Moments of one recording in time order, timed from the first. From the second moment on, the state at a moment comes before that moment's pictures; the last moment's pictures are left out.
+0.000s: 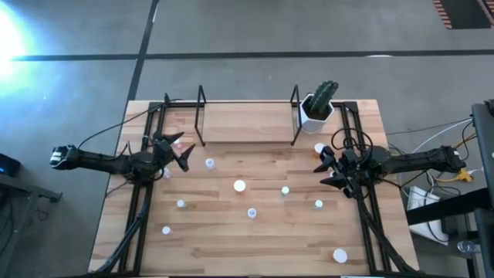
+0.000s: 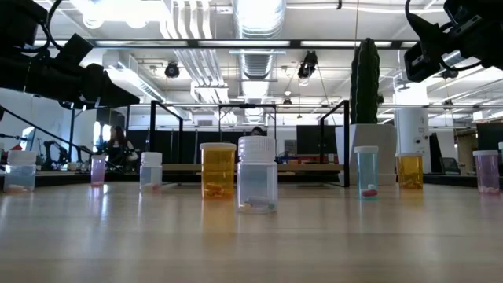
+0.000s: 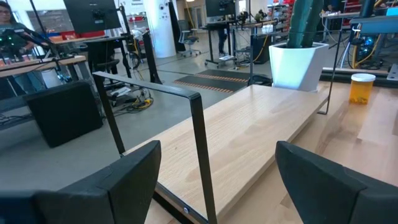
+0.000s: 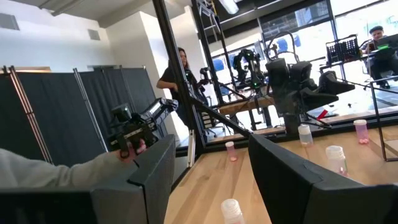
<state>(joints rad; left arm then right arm) -0.11 0.31 0.01 0.15 -0.89 0.01 0.05 0.34 0.01 0.57 -0.29 0.33</state>
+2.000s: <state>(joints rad) -0.11 0.99 0.27 -0.04 -0.26 -0.34 0.05 0.76 0.01 0.61 0.04 0.28</state>
